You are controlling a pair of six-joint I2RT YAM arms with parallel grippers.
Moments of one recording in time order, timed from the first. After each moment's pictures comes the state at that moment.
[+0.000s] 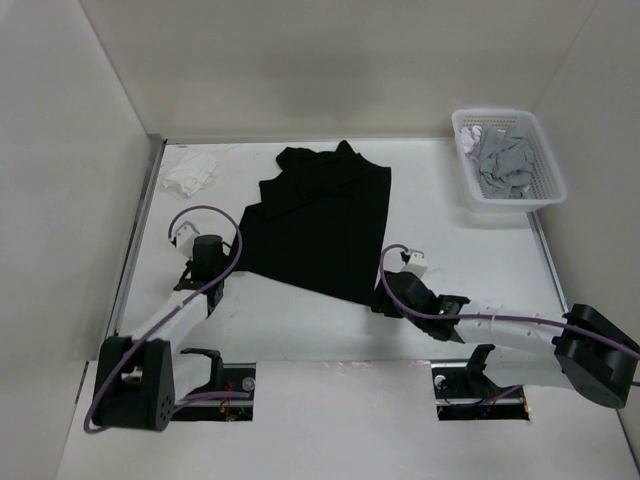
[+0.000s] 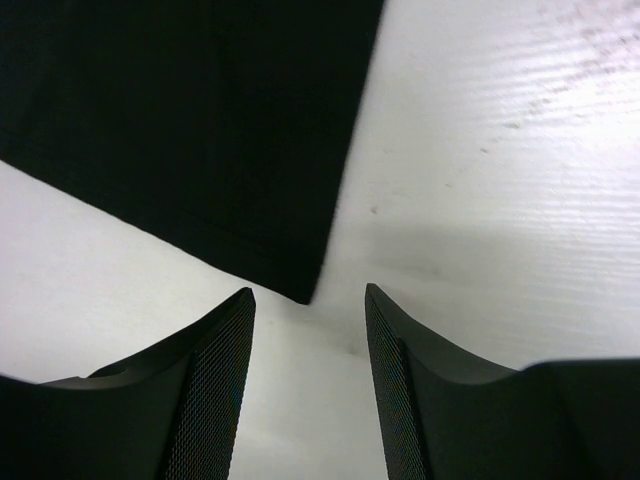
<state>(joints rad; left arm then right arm) -0.09 1.17 0.39 0.10 -0.32 -0.78 0.94 1.16 0.40 0.00 0.37 0.94</state>
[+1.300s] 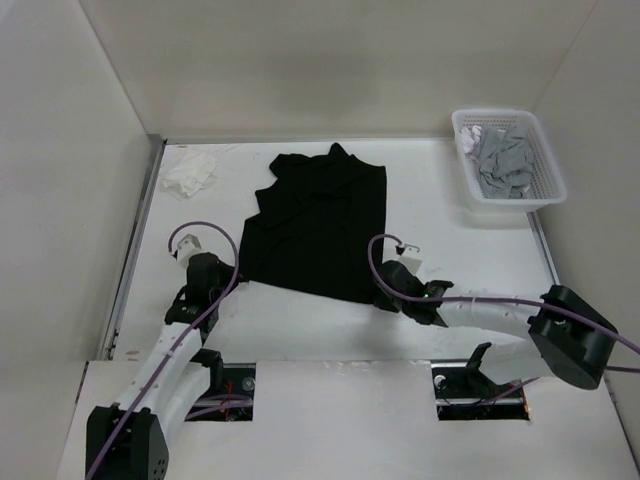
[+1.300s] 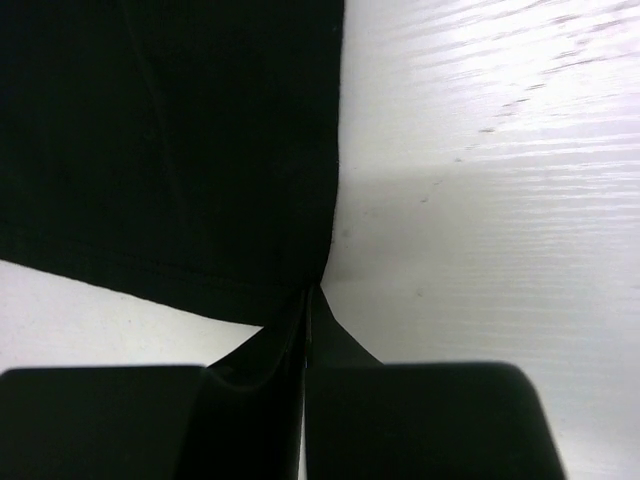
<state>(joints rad) -0.15 0.76 0.27 -0.11 -0.18 -0.82 0.90 1.34 0.55 -0.15 0.37 1.01</state>
